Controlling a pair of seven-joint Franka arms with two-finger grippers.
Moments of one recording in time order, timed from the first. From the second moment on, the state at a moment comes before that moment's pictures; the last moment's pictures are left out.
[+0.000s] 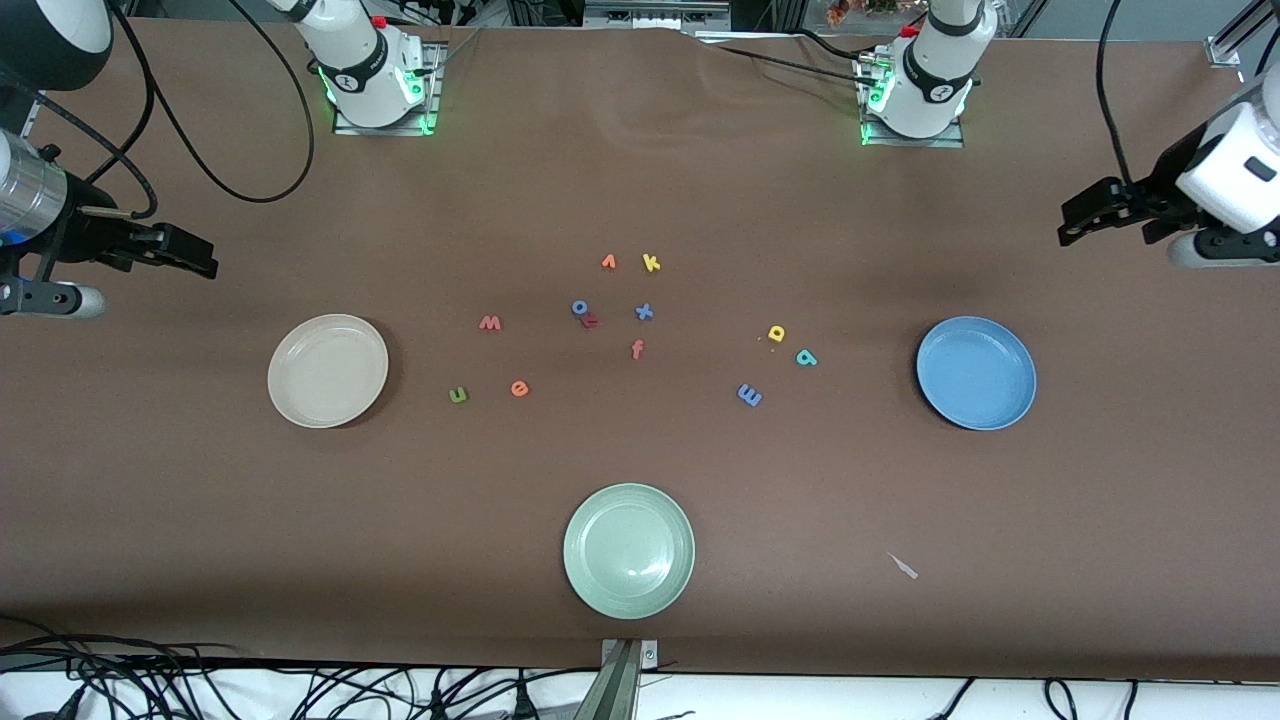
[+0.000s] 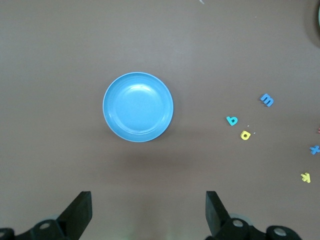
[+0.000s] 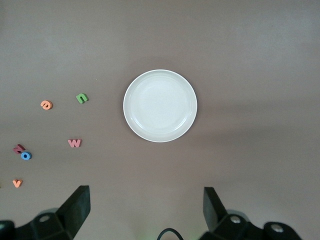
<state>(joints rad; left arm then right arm) 0.07 -0.03 -0.08 -1.66 -0.03 1.53 -0.07 0.03 0.13 0.02 -1.50 -0.02 1.52 0.12</state>
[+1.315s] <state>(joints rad) 0.08 -0.03 -0.09 -1.67 -0.03 1.52 -0.05 0.03 0.13 0.02 -1.50 -0.02 1.52 0.12</state>
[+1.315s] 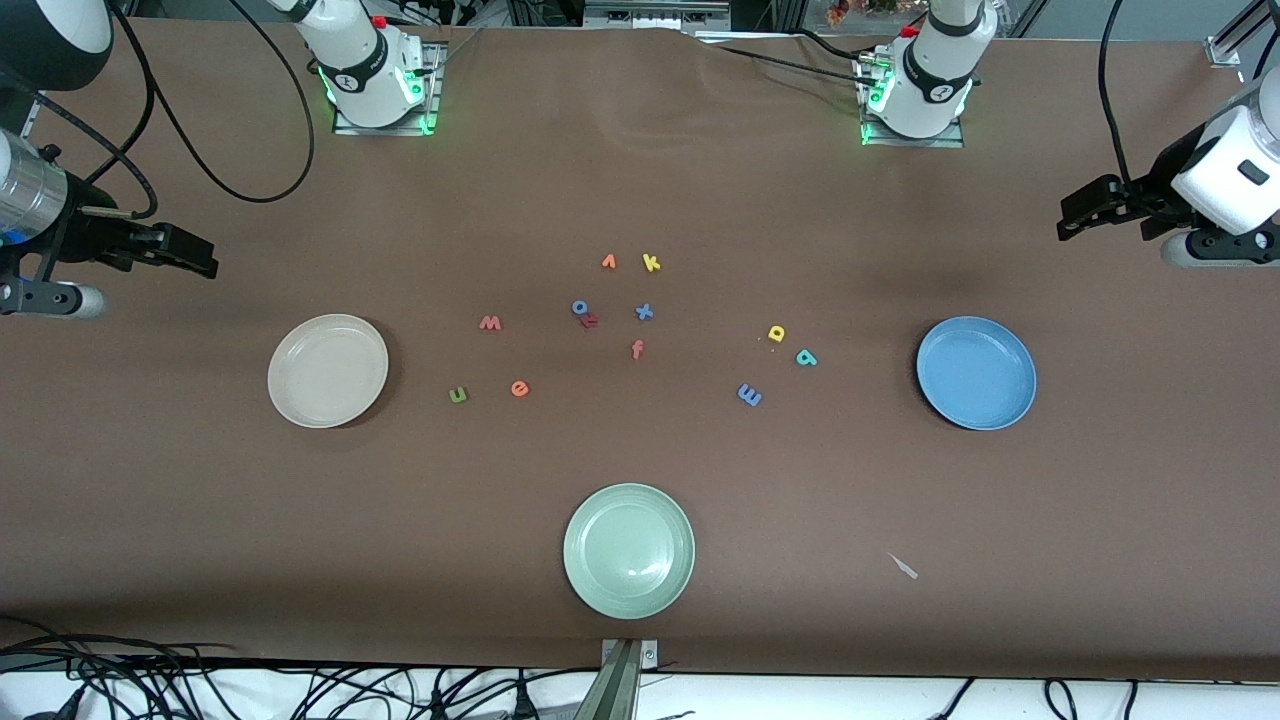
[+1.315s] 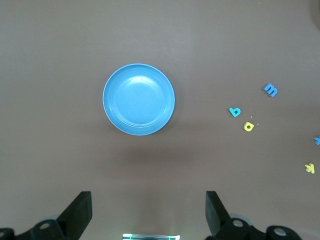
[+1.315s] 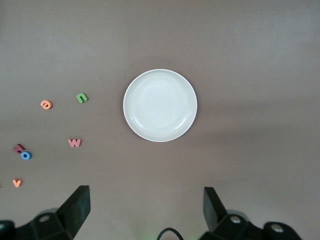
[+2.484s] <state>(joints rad) 0.11 -0.03 -0.10 -1.68 -0.03 1.49 -0.05 0.03 0.13 0.02 -1.50 -0.02 1.52 0.12</state>
